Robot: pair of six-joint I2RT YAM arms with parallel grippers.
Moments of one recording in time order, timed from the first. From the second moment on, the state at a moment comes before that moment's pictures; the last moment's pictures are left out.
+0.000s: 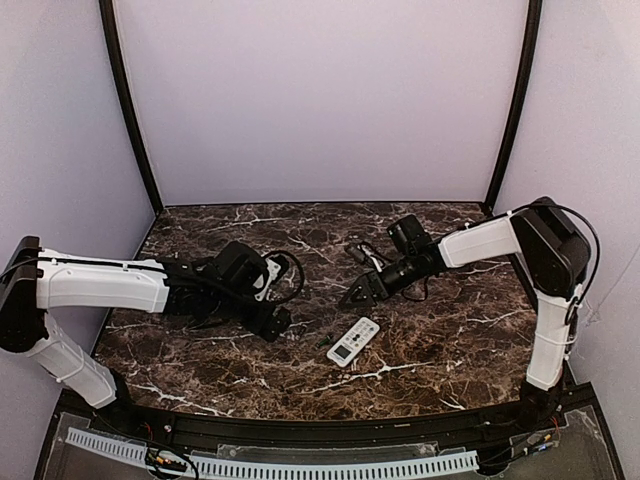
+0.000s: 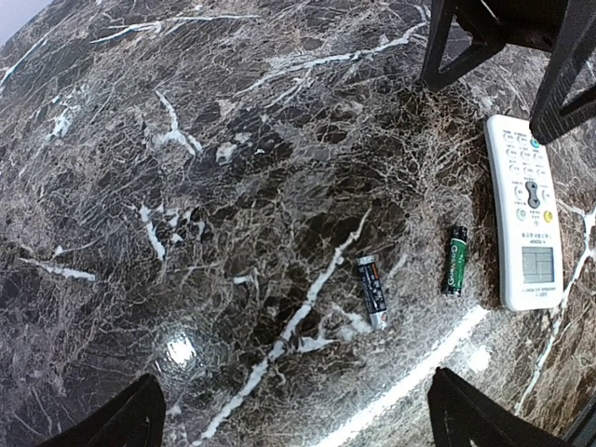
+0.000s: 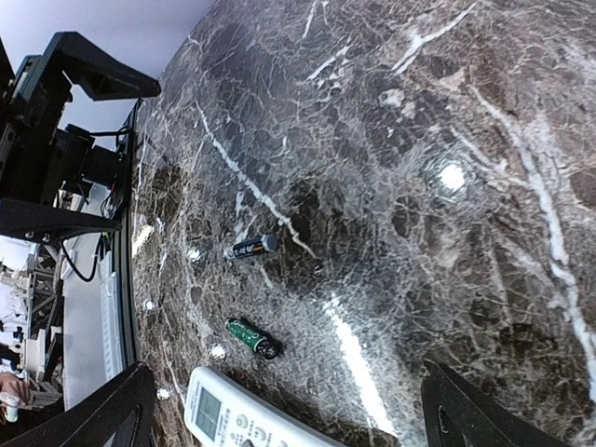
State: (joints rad) left arm -0.93 1.47 0.90 -0.36 -0.19 -0.23; right arm 0.59 1.96 1.15 -0.16 -0.90 0.04
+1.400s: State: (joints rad) left arm -0.93 1.41 0.90 -0.36 -0.18 -0.25; right arm 0.96 1.63 0.94 -0.42 -0.42 -0.10
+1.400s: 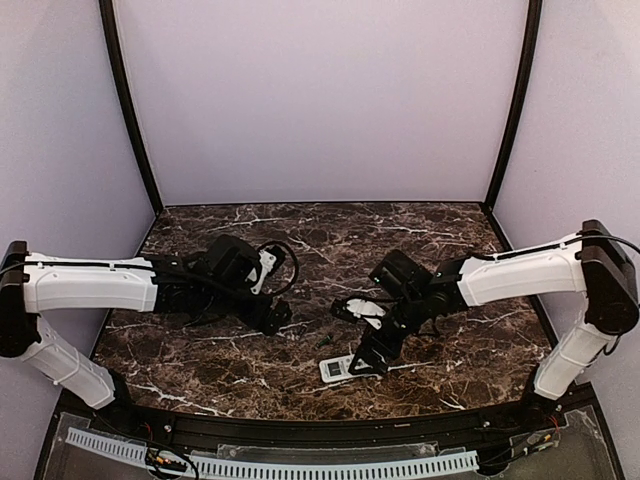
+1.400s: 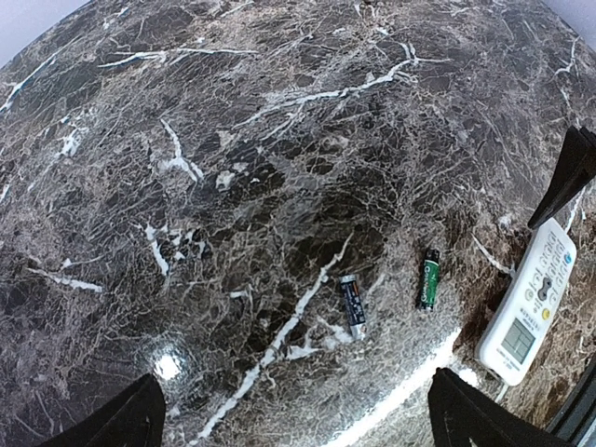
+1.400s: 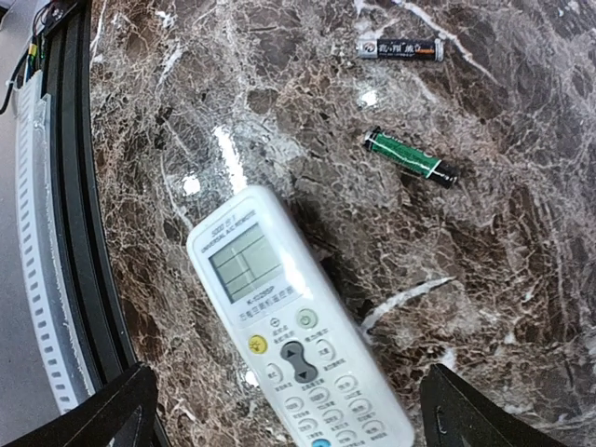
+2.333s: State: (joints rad) left arm -0.86 1.33 0.79 -0.24 -0.02 -0.29; right arm 1.00 1.70 0.94 -0.48 -0.24 -0.33
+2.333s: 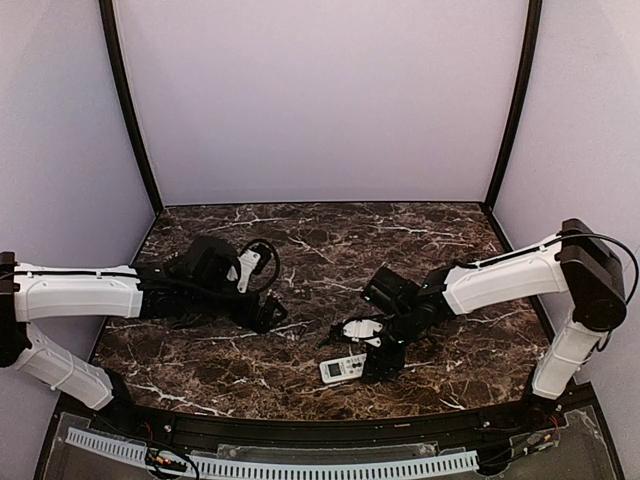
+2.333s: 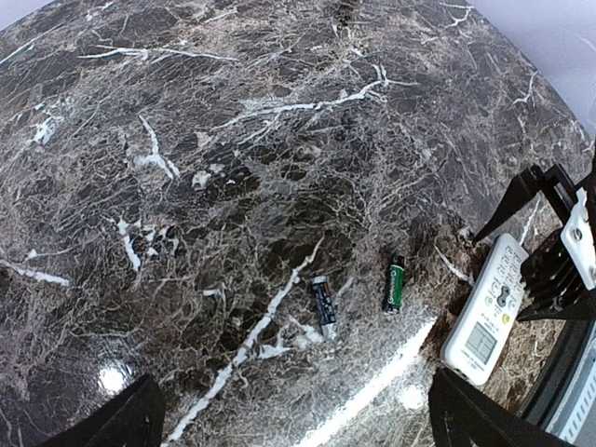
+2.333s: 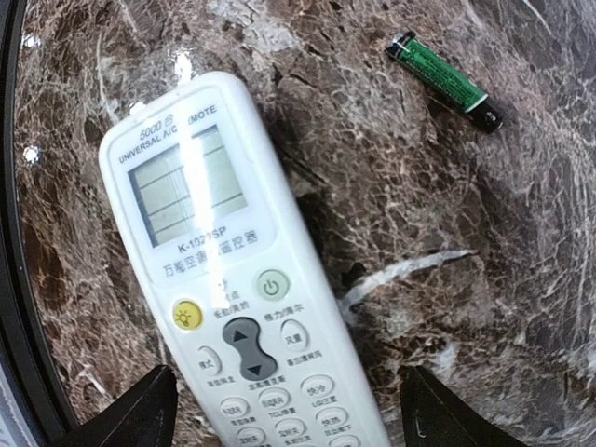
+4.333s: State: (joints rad) left arm -0.89 1.17 0.73 0.65 0.43 -0.50; right arm 0.82 1.52 1.02 0.68 -1.09 0.61
